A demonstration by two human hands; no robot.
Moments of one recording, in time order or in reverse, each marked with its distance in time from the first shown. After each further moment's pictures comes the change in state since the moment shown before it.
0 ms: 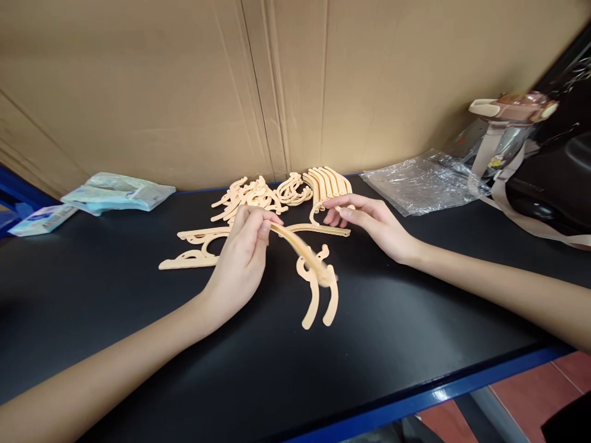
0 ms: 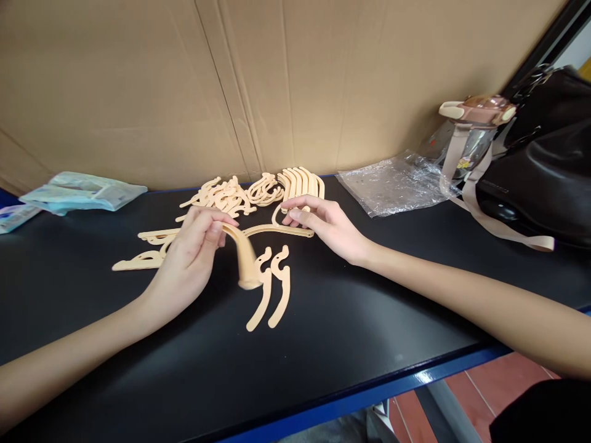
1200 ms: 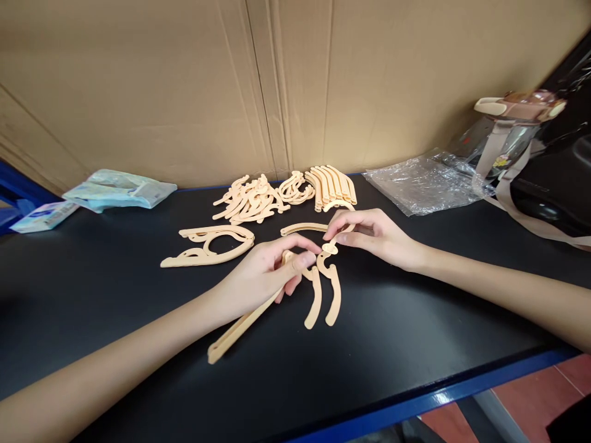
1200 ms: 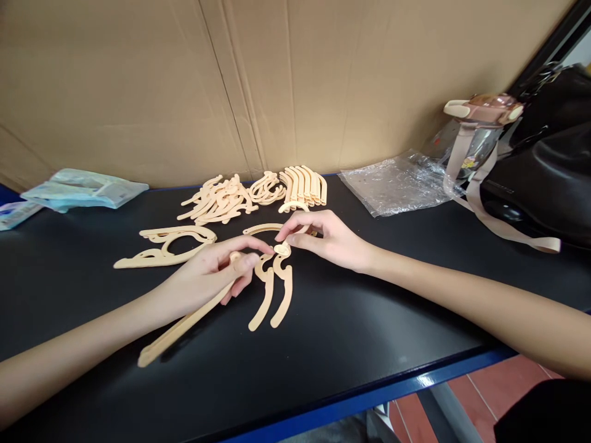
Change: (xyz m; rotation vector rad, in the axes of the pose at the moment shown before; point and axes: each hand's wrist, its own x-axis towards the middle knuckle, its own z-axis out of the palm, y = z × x) left_hand -0.004 0.011 0.001 -0.527 -0.595 -0.285; right_hand -0.007 -0.010 0.003 -0.080 -0.210 -0.005
